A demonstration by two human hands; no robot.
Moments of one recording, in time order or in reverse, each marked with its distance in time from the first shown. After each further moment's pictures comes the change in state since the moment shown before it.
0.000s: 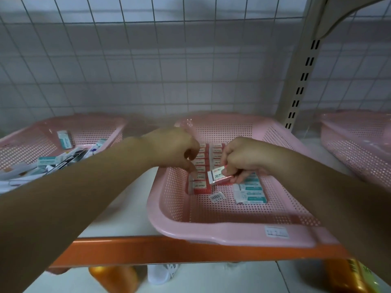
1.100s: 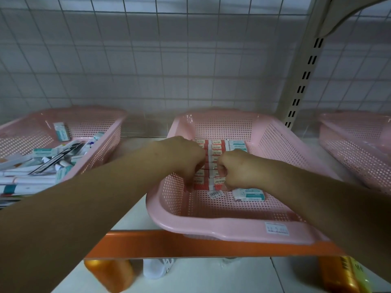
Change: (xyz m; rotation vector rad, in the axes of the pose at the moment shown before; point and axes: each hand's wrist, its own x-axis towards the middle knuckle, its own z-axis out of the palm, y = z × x) left_hand 0.011 0.030 0.012 0.107 -0.152 -0.001; right_hand 0.005 0.014 0.024 -0.725 0.053 -0.235
